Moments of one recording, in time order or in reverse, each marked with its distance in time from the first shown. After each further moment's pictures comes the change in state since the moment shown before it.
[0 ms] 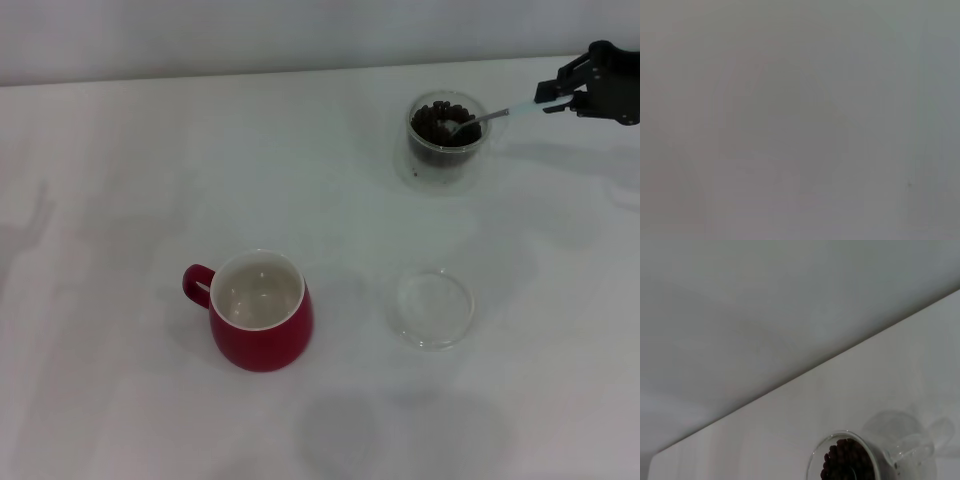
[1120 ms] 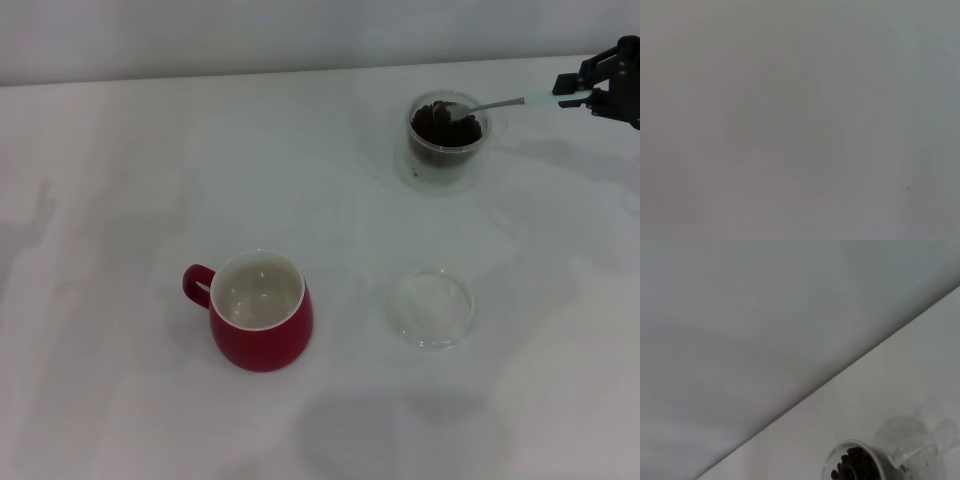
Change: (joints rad) left arm -0.004 0.000 0.000 0.000 -0.001 0.004 0.003; right arm -0.093 -0.039 0.000 -0.082 0.135 -0.009 0.020
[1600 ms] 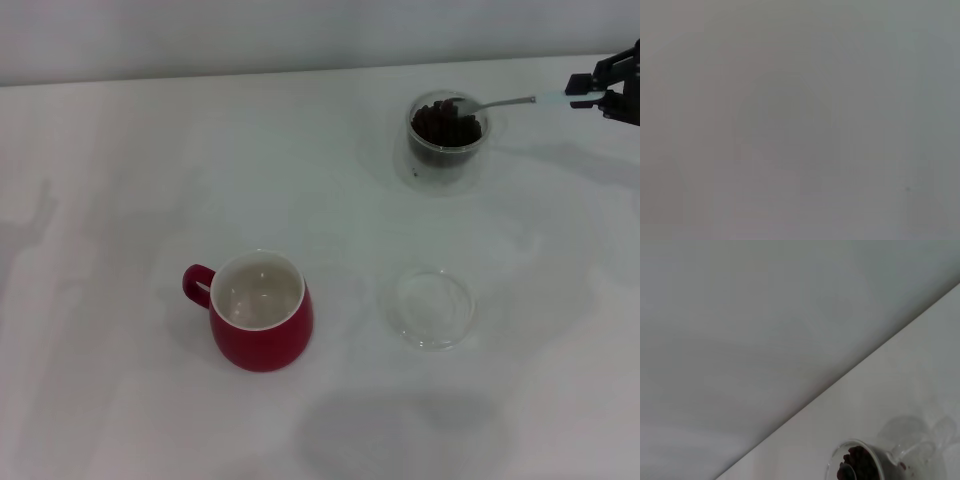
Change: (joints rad) left arm -0.003 0.000 0.000 0.000 -0.001 0.001 0.002; right arm -0.041 -0.011 -0.003 -0.010 0.052 -0.025 -0.008
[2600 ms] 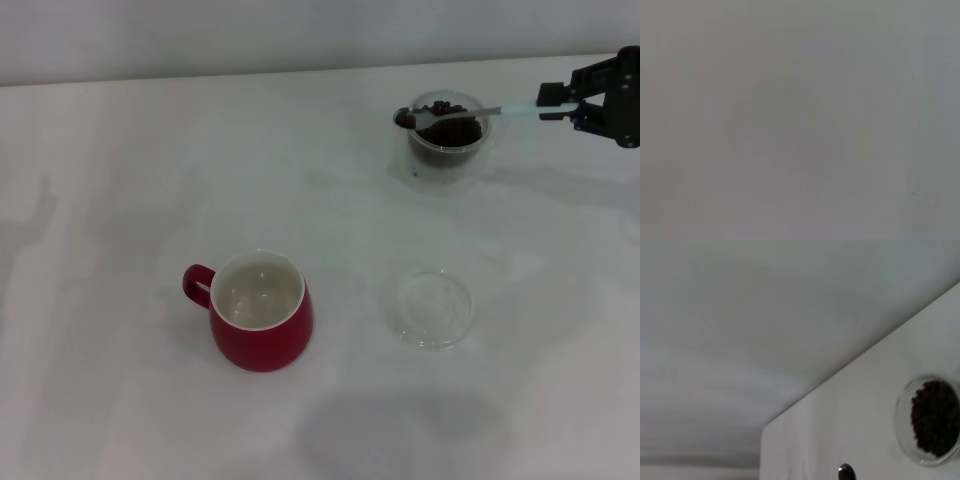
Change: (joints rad) left arm -0.005 -0.009 0.000 0.011 -0.026 -0.005 0.001; right arm -0.014 0.022 -0.003 0.000 0.045 -0.202 -0.059
